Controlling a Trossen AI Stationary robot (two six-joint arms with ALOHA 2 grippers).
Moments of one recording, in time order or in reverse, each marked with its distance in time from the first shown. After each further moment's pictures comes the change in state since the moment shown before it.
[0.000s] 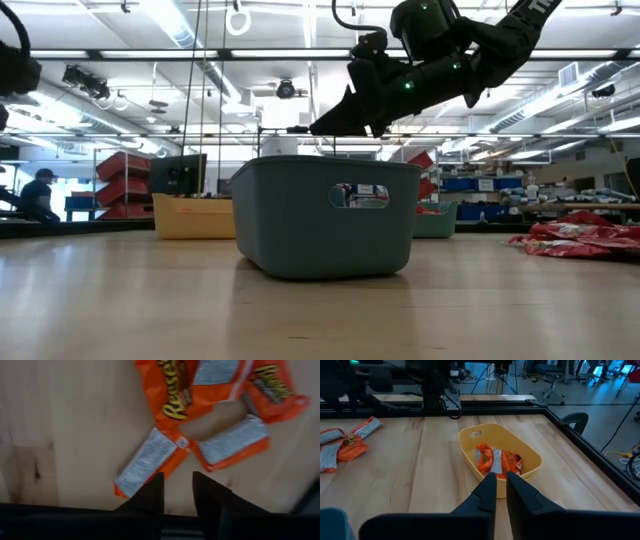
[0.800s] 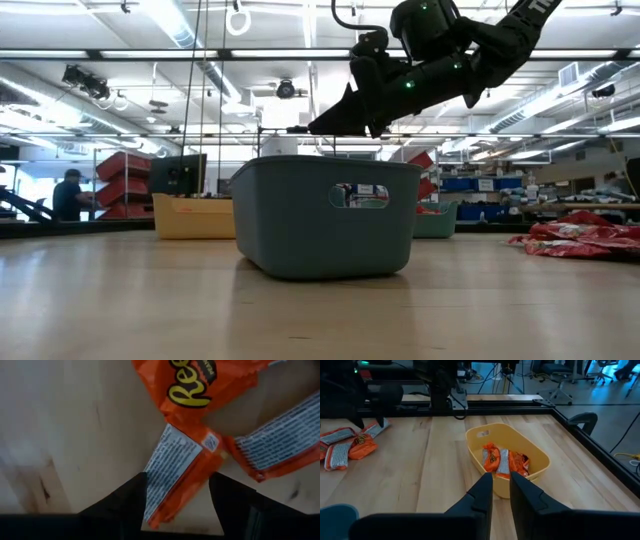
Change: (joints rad) left arm -0.117 0.170 -0.031 0.050 -0.087 0.076; right arm 0.000 0.000 0.000 -0.002 -0.035 0.000
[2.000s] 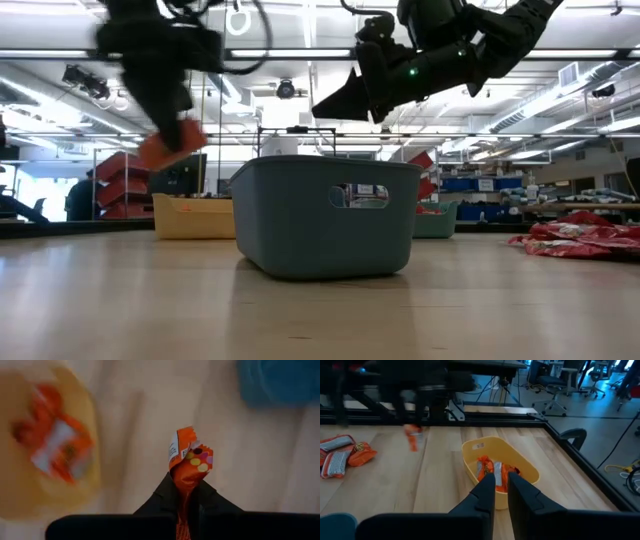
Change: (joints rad) left arm 0.779 -0.215 0.178 0.064 -0.208 0.558; right arm -0.004 -0.058 0.000 -0.014 0.011 -0.045
